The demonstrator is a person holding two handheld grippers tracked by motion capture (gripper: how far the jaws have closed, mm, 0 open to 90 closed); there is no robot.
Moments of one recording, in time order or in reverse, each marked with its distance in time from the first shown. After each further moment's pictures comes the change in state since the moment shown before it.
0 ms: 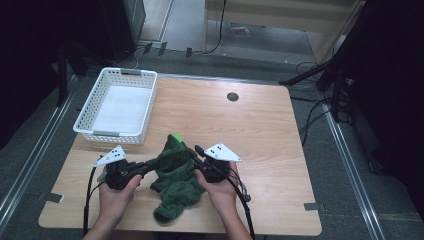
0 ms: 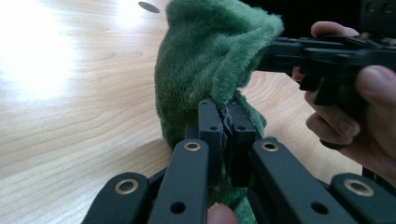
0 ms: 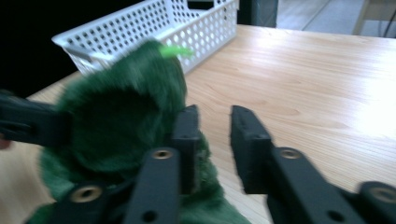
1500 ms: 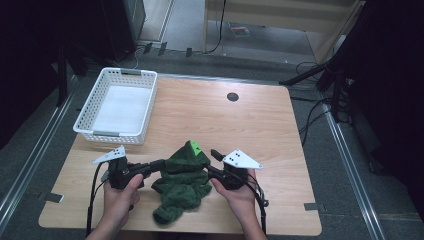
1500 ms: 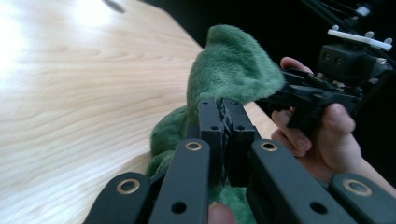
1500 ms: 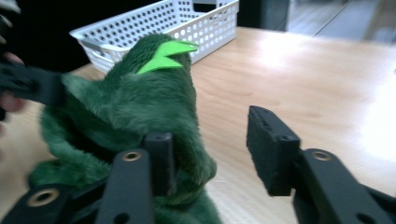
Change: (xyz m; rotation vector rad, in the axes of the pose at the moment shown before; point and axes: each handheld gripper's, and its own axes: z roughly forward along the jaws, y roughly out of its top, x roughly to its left) left arm -0.001 -0.002 0.006 -0.034 -0.149 -0.149; right arm -0.031 -0.011 -0.038 -0.007 0.063 -0.024
